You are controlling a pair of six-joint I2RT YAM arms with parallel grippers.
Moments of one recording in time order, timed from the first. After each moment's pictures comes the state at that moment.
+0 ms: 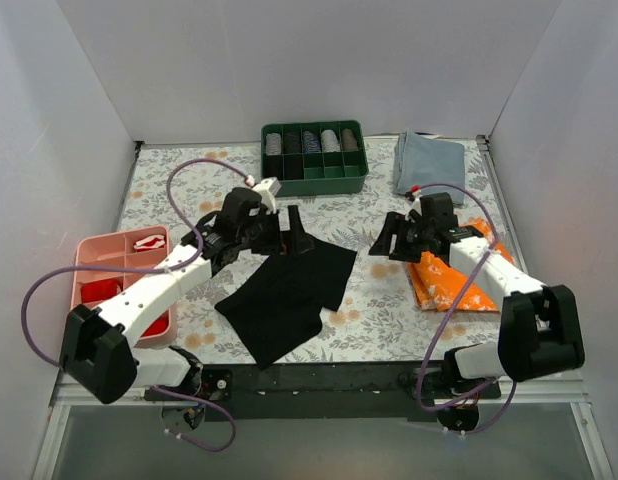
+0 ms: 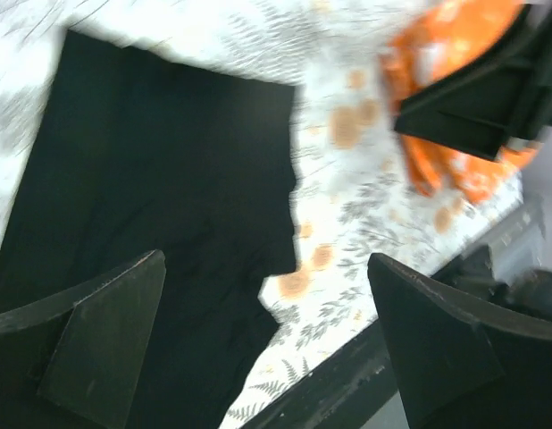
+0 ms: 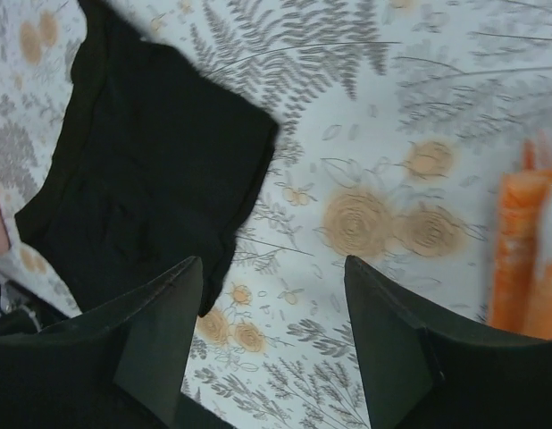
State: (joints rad) left arm -0.59 1.32 1.04 -0.35 0.26 -0.54; right arm 0.24 1.33 0.80 -0.35 -0.39 0.44
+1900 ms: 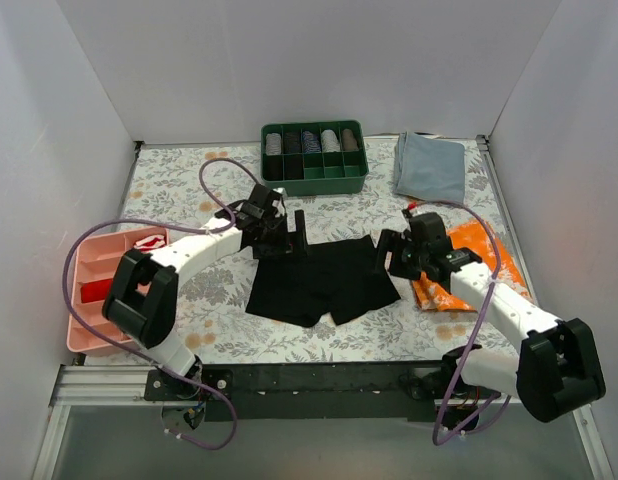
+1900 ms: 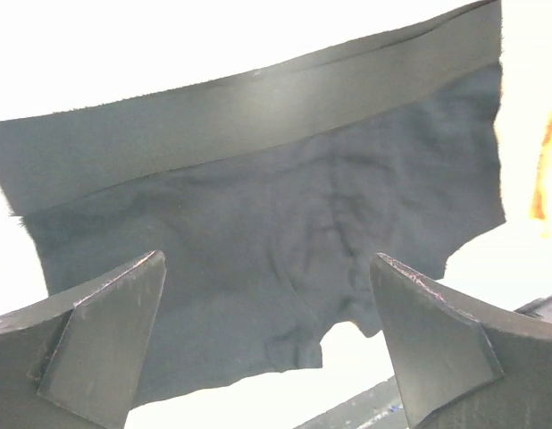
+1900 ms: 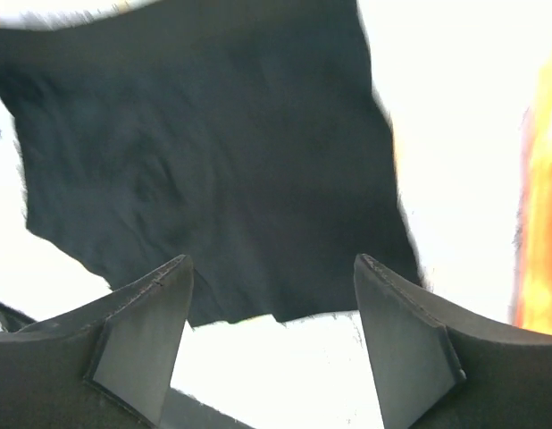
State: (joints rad) left arm -0.54 1.65 1.12 -0.46 0.15 -0.58; right arm 0.41 1.15 0.65 -0.35 -0.20 0.57
